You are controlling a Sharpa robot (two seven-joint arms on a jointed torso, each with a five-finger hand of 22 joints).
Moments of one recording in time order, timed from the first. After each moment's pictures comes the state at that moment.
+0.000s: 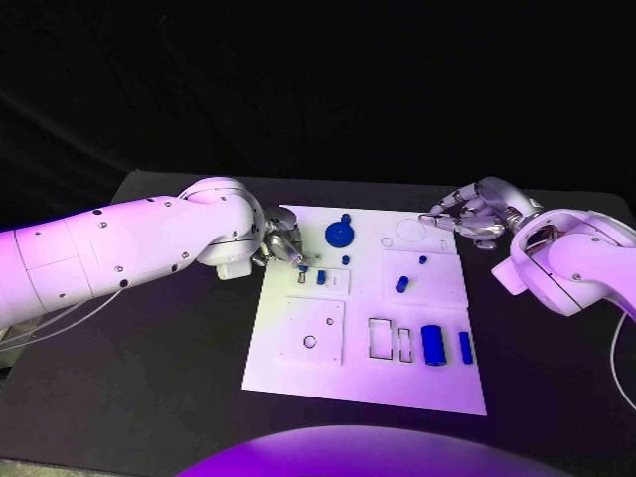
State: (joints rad) left arm 1.25 -0.73 -0.04 1.48 -1.06 0.18 -0.57; left_hand 1.21 -0.13 0.68 0.26 0.19 0.77 0.07 0.89 0.63 1.23 -0.01 1.23 0.84 1.46 -0.06 1.53 1.31 0.12 1.27 0.04 1.32 1.02; right arm 1.29 -0.96 -0.15 1.66 -0.96 -0.50 -0.24; right_hand 1.25 -0.08 -0.05 0.29 0.24 0.89 0.15 0.20 0.45 1.47 0.07 1.44 1.31 1.47 -0.01 1.55 1.31 0.10 1.36 0.10 1.14 1.15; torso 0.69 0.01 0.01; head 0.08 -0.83
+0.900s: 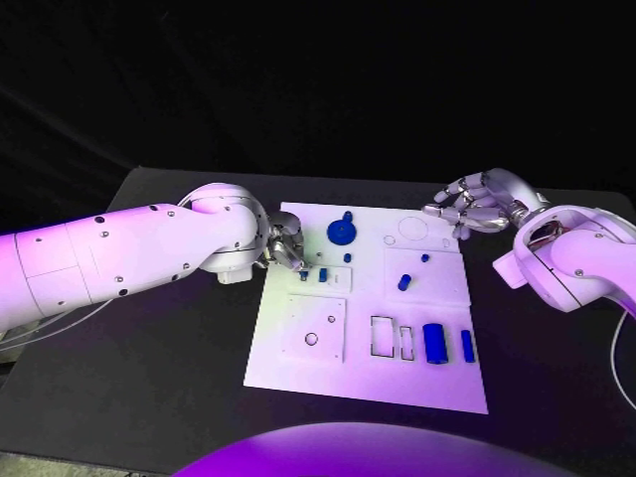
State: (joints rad) left arm 1.24 -0.74 -0.05 1.53 -1.13 0.18 -0.57; left_hand 1.18 -0.16 0.73 0.25 0.19 0.78 0.07 0.91 0.63 1.24 -0.02 1.23 0.85 1.47 -0.06 1.53 1.31 0.12 1.28 0.04 1.34 1.03; right arm 1.29 -0.96 -0.15 1.64 -0.93 -0.55 -0.17; right_hand 1.30 -0.04 -0.16 0.29 0.24 0.79 0.18 0.30 0.47 1.03 0.10 0.66 0.67 1.29 0.02 0.68 0.60 0.18 1.13 0.13 0.35 0.52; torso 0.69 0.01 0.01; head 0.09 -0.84
